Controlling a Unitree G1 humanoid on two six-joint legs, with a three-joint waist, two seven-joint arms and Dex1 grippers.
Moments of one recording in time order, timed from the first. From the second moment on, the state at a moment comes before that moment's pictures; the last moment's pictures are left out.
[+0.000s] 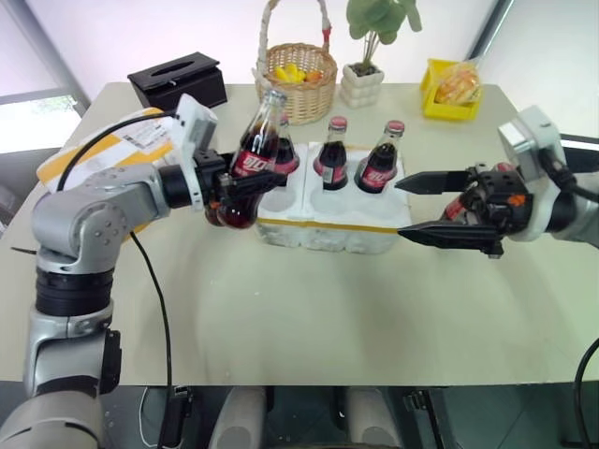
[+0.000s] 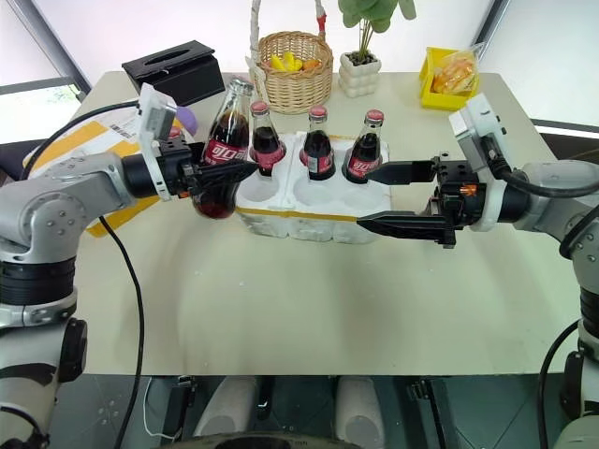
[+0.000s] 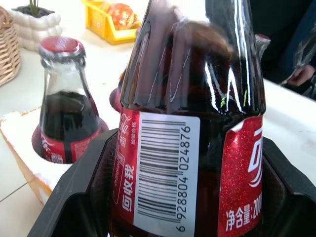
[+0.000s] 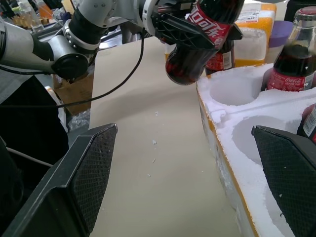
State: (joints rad) left arm -0.74 0.67 0.11 -0.19 -0.82 0.98 -0.73; right arm -0.57 -1.01 -0.21 -0.28 0.96 0.90 1.14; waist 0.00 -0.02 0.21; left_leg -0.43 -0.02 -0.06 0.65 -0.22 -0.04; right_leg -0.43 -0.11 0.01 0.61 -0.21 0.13
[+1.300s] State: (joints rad) left arm -0.61 0.25 0.01 -0.05 -0.42 0.39 -0.54; right arm -0.51 -0.95 -0.18 -0.25 0.88 0.81 1.17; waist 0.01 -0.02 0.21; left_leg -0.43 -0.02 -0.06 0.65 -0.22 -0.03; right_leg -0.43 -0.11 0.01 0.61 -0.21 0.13
